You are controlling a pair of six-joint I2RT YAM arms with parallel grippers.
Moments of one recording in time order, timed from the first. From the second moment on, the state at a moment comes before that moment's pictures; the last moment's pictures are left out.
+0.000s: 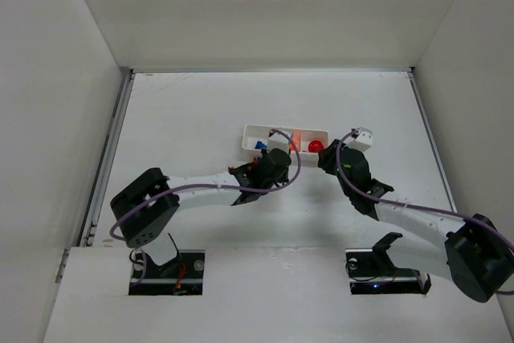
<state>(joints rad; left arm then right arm) -1.05 1.65 0.88 0.13 -0.46 -0.49 0.60 1.10 0.43 0.29 0.48 0.65</state>
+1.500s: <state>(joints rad) -0.45 0.90 0.53 0.04 -0.46 -0.91 1.12 1.87 0.99 0.41 0.48 0.62</state>
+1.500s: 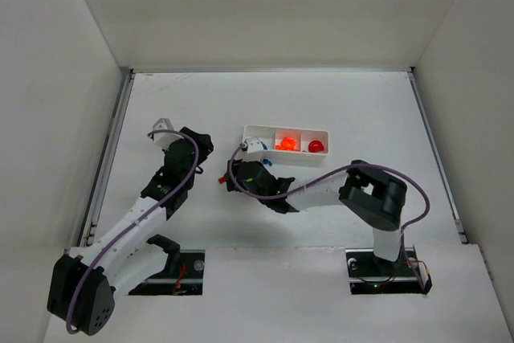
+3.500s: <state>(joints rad) -1.11 1.47 0.65 0.00 -0.60 -0.65 0.59 1.40 0.63 0.35 0.53 0.57</state>
